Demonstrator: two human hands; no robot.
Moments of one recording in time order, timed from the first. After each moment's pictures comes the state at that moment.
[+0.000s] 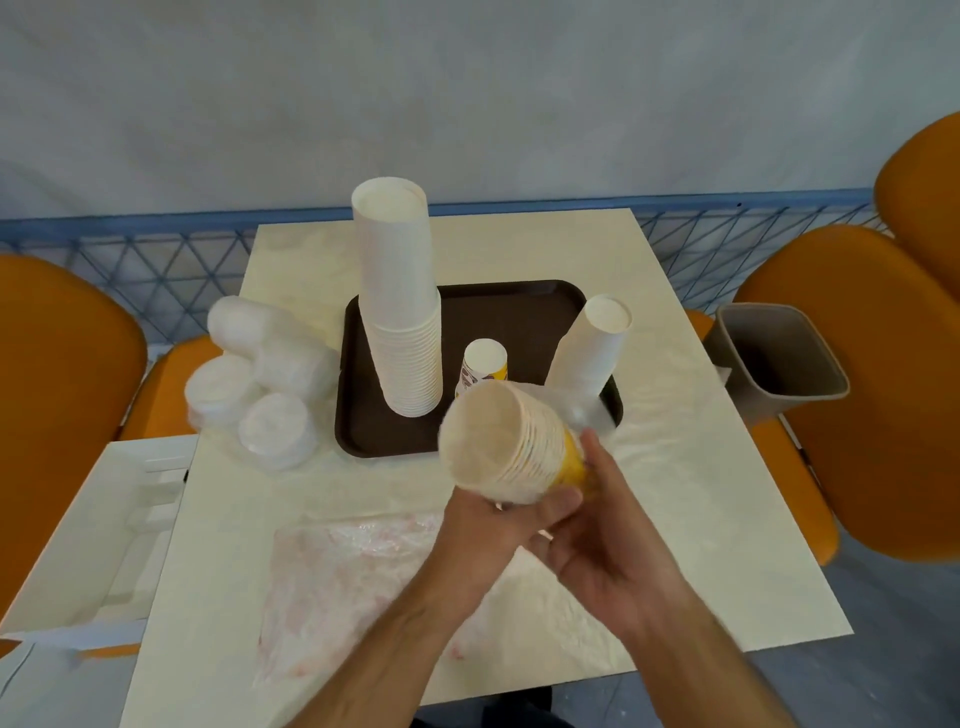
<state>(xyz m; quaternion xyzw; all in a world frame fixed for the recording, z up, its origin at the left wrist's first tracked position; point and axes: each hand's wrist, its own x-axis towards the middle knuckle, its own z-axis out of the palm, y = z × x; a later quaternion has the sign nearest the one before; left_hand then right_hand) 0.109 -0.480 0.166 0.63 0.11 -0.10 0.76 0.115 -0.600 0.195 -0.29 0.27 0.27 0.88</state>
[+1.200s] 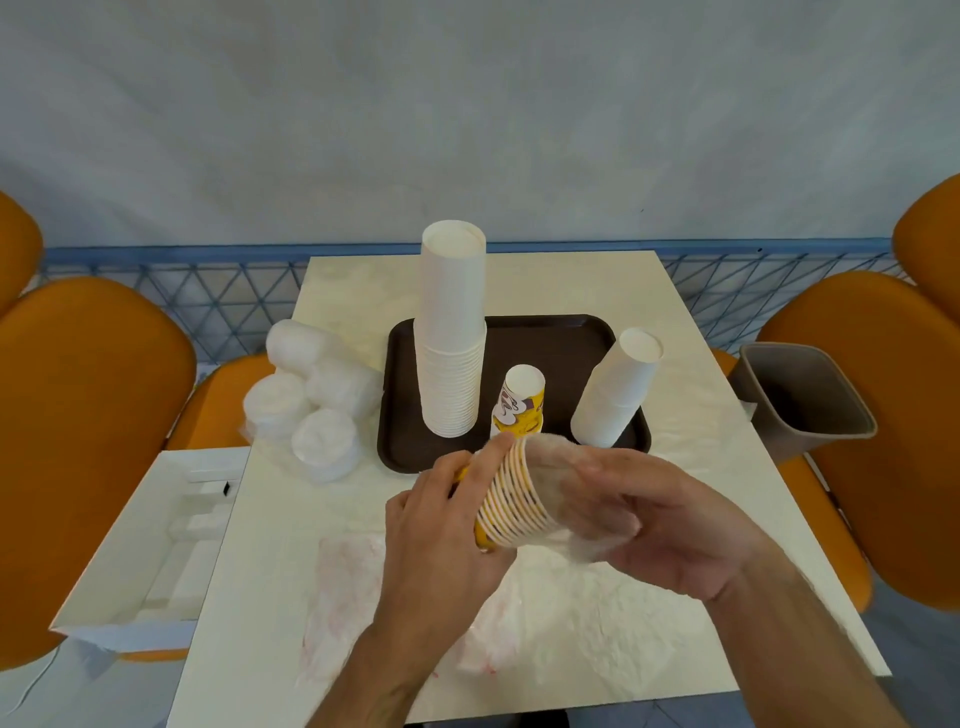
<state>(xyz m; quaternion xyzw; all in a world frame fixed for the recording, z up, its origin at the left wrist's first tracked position) 0.079 -0.412 0.168 0.94 -0.03 0.13 0.30 0.131 -0.608 0.251 -0.49 -0.09 0.45 0.74</state>
